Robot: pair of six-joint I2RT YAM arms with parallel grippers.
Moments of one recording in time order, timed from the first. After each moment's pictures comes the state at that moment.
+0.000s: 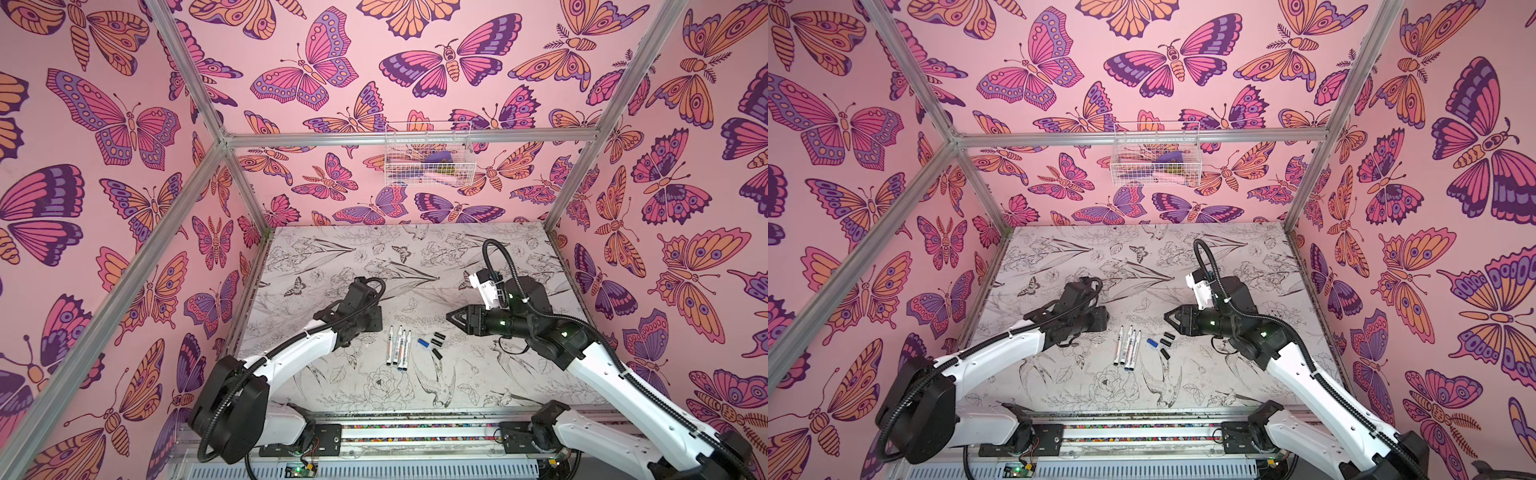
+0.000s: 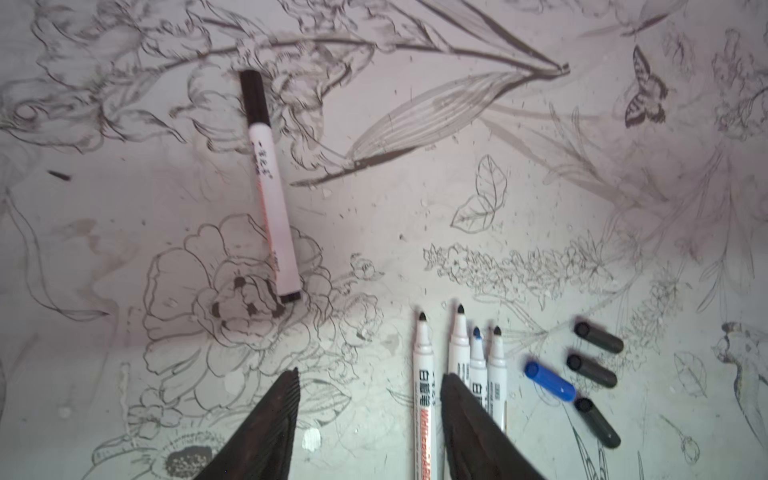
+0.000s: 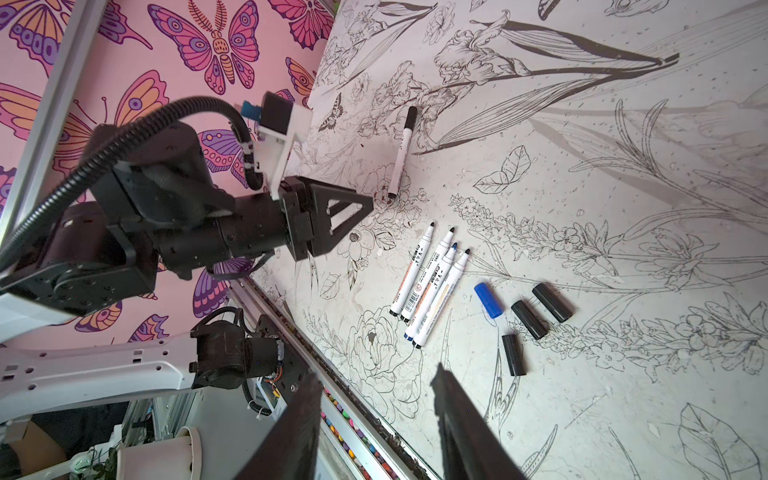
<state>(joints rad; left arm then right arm) -0.59 1.35 0.78 -0.38 -0.07 -0.54 0.57 0.96 0.88 -0.51 -0.42 0.60</state>
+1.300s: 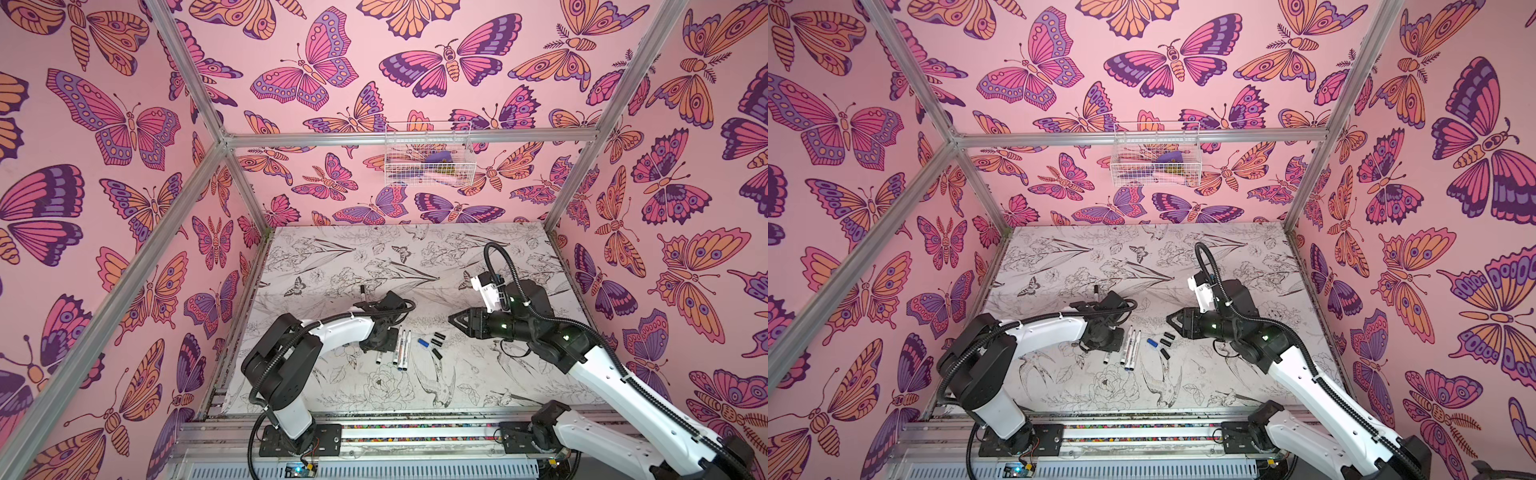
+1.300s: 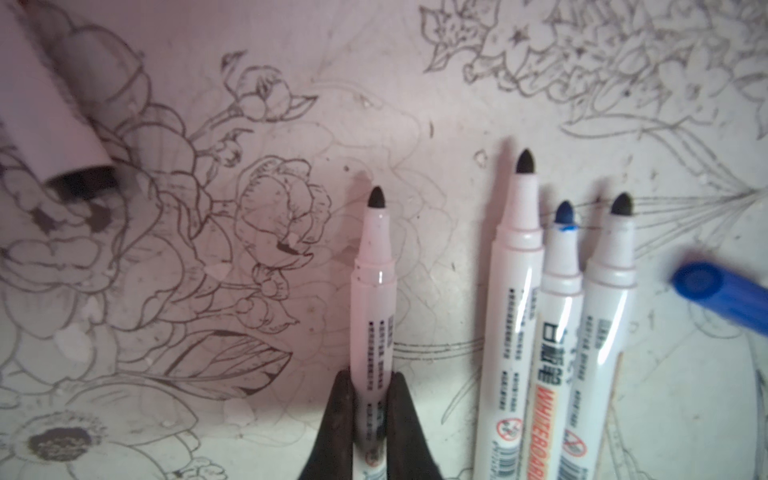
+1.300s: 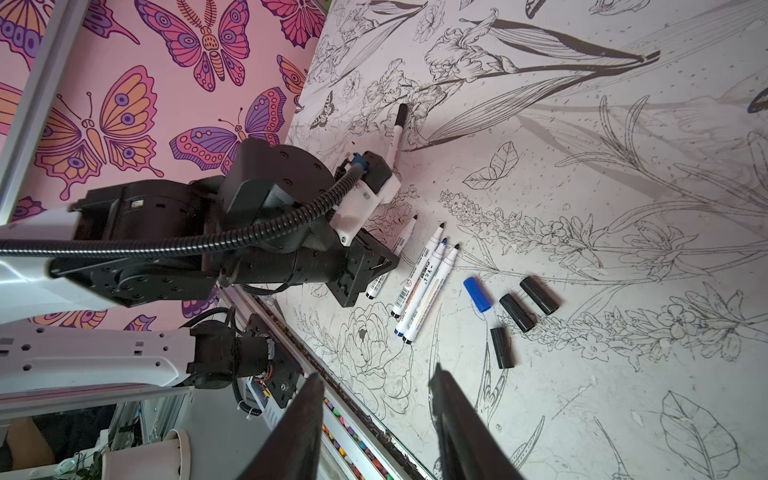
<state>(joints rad) -0.71 1.69 0.97 -0.62 -0.02 -0.49 0.57 0.94 0.85 -0.52 -0.40 0.59</state>
